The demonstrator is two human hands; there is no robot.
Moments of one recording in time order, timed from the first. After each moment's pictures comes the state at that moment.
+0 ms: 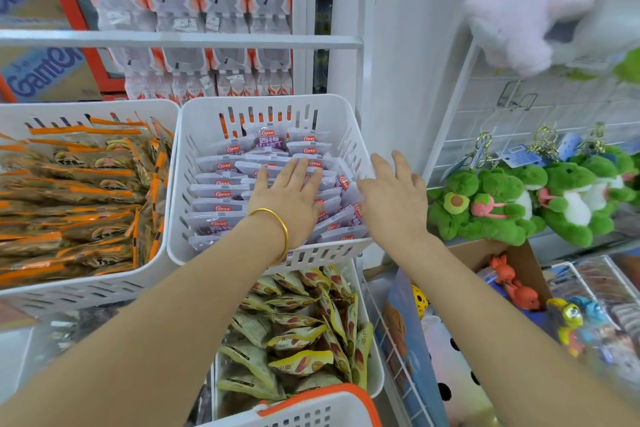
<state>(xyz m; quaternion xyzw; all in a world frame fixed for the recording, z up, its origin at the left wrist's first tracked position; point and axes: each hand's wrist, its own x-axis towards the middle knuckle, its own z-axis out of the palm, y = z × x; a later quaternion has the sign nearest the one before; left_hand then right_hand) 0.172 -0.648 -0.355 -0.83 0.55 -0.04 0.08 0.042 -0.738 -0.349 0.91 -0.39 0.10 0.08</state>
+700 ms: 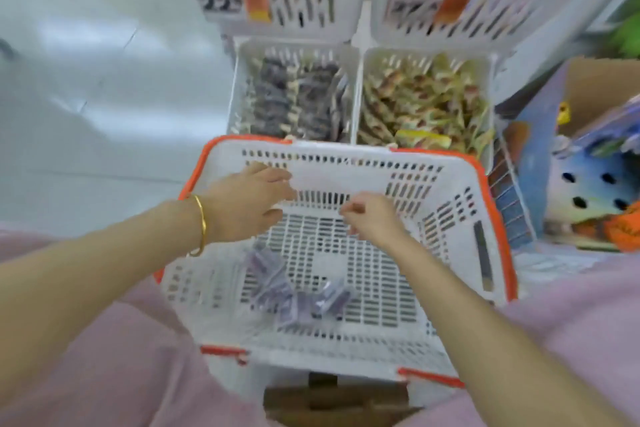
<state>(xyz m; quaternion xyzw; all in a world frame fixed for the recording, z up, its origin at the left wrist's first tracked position) 0.086 -0.261 -0.459 -0.83 0.52 0.18 0.08 -0.029 -0.440 -0.540 0.84 -0.27 -0.09 -0.46</state>
